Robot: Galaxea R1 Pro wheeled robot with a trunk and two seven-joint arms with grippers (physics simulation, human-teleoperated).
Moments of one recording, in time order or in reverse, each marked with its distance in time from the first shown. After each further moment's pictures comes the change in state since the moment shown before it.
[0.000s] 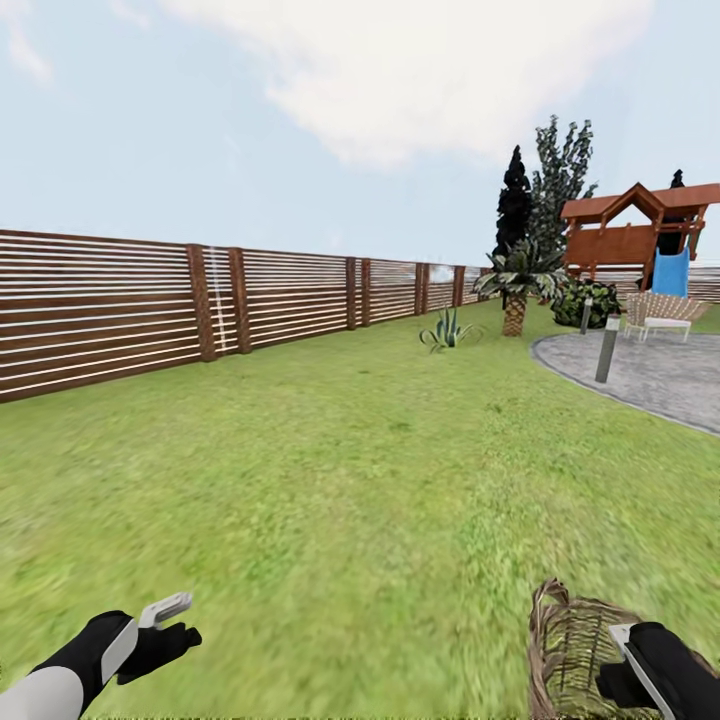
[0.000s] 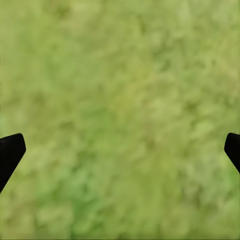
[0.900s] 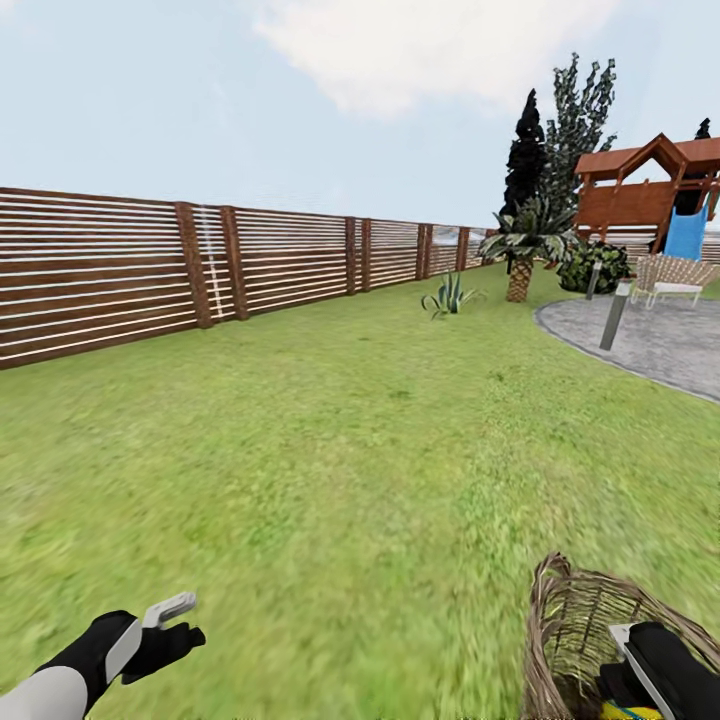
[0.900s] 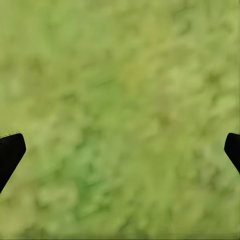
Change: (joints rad) left arm 0.000 -0.010 0.001 0.000 0.000 0.000 0.001; right arm 0.000 0.000 0.000 0.000 0.000 0.000 0.000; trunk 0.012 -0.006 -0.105
